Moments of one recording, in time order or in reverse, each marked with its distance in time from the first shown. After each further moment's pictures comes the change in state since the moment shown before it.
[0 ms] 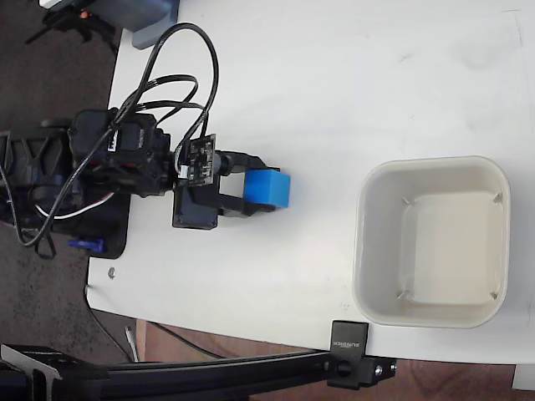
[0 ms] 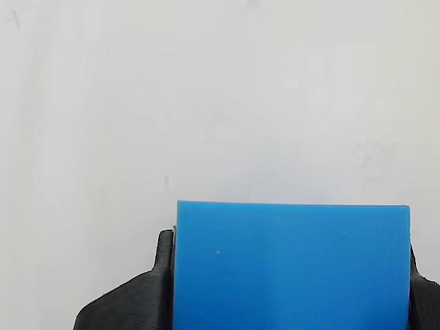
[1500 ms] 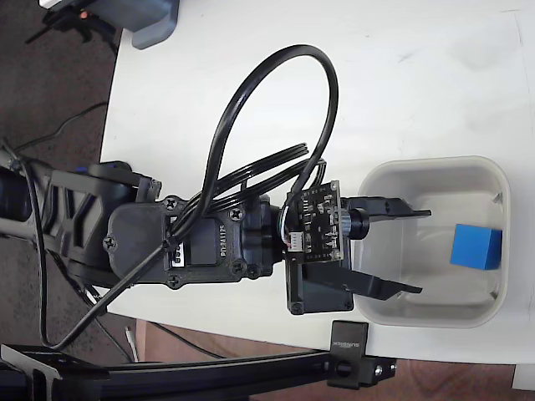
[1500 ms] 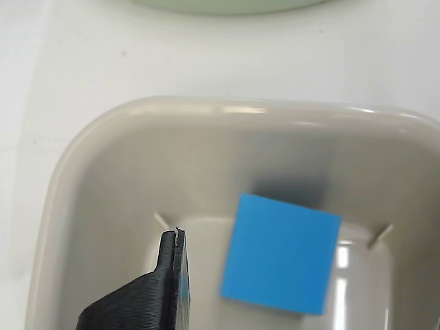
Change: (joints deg) arm 17.7 -50.5 -80.1 18.5 -17.8 -12.1
